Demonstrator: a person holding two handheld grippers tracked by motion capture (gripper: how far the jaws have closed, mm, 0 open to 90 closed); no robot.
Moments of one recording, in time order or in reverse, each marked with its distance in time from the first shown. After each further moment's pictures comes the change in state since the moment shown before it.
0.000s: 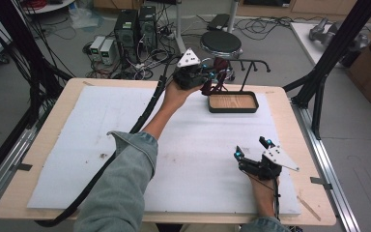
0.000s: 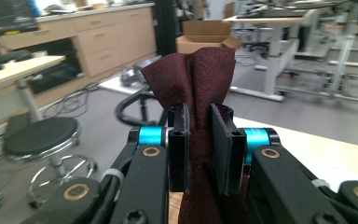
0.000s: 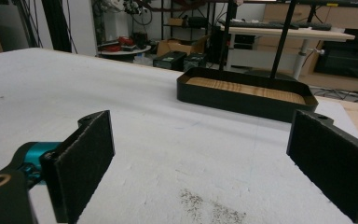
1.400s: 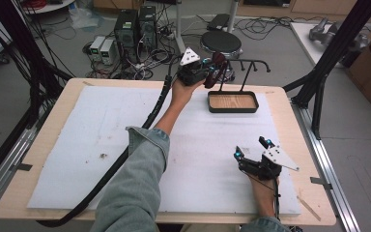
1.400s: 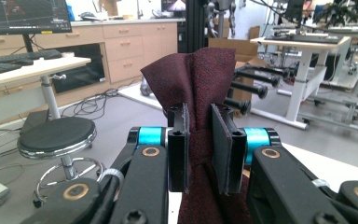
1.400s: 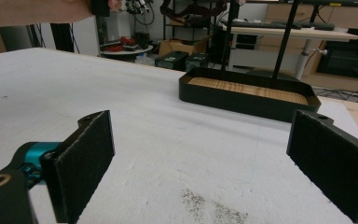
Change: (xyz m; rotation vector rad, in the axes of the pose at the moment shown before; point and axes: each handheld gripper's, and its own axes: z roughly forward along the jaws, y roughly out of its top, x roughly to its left) left arm 0.029 -0.026 0.037 -0.062 0.094 -0.059; right arm 0.000 0.000 0.000 0.001 0.008 0.003
